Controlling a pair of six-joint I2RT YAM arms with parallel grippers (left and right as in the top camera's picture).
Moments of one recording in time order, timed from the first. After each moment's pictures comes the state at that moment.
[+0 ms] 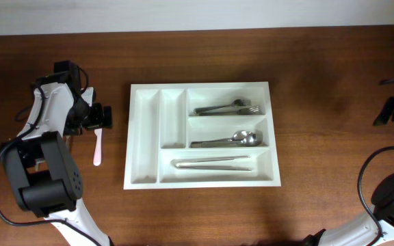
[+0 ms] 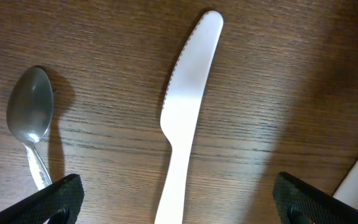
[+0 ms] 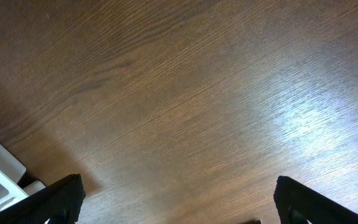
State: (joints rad) left arm 0.19 2.04 1.55 -1.06 -0.01 0.04; right arm -0.69 1.91 1.87 -1.48 -0.07 -0.10
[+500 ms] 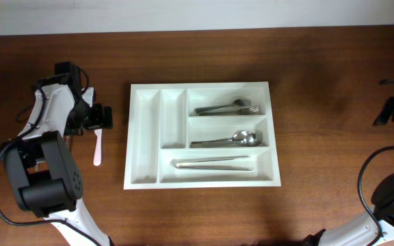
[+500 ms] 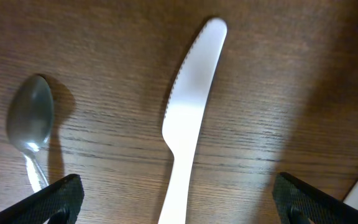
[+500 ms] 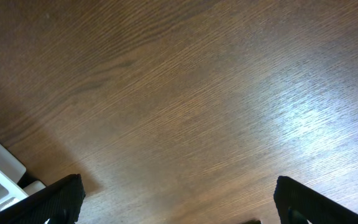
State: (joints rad) left arm 0.19 2.04 1.52 -1.02 -0.01 0.04; right arm -0.69 1.91 1.87 -1.48 -0.07 -0.10
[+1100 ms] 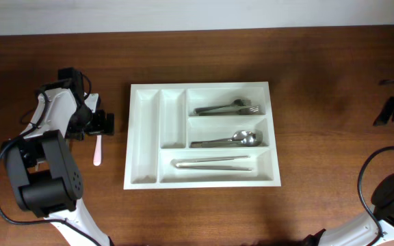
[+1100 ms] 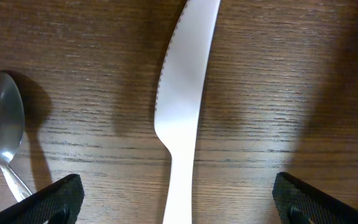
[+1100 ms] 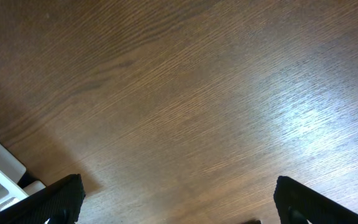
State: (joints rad) left arm 0.19 2.04 1.47 -0.99 -0.01 0.13; right arm -0.69 1.91 1.87 -1.48 -0.07 -0.10
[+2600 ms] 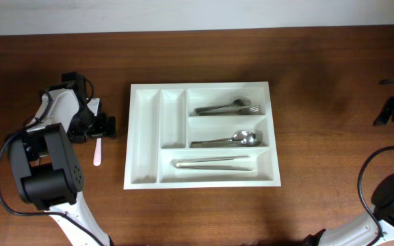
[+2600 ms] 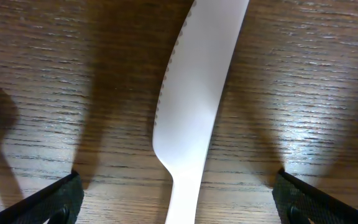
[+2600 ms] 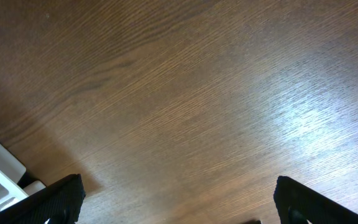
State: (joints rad) left arm 0.19 2.10 1.47 -0.98 -0.02 0.08; right arm -0.69 1.91 1.87 -1.48 -0.07 -0.10
